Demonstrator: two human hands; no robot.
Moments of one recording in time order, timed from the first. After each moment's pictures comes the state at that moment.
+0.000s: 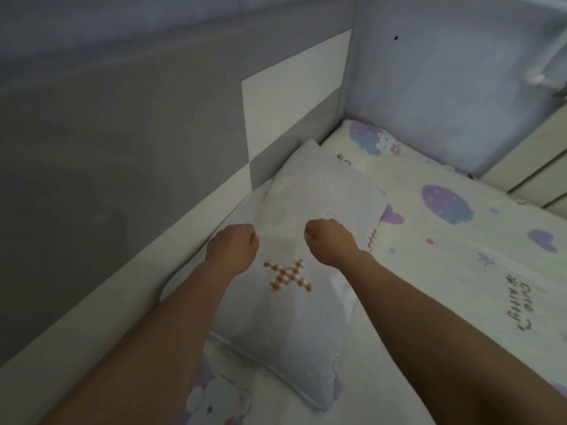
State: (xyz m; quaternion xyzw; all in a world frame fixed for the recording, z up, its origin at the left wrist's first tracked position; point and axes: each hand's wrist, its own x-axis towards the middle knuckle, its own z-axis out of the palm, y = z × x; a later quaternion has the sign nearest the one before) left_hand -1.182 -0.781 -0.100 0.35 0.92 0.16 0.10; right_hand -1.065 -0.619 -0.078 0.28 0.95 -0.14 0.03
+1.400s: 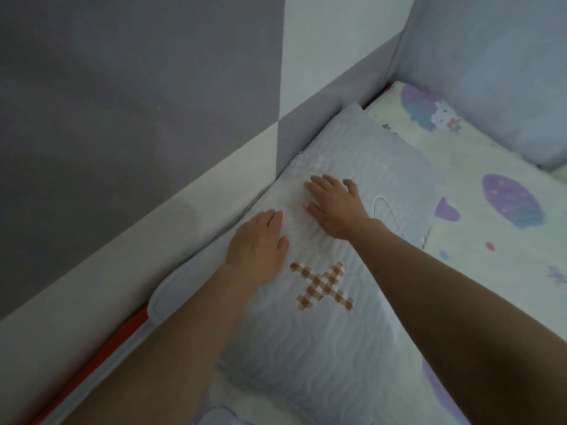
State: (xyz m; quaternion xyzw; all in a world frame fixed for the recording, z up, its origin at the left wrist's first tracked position) left_hand -1.223 -0.746 -0.210 0.39 0.89 0.16 0.15; right_hand -1.183 -0.558 -0.197 0.14 0.99 -0.02 0.07
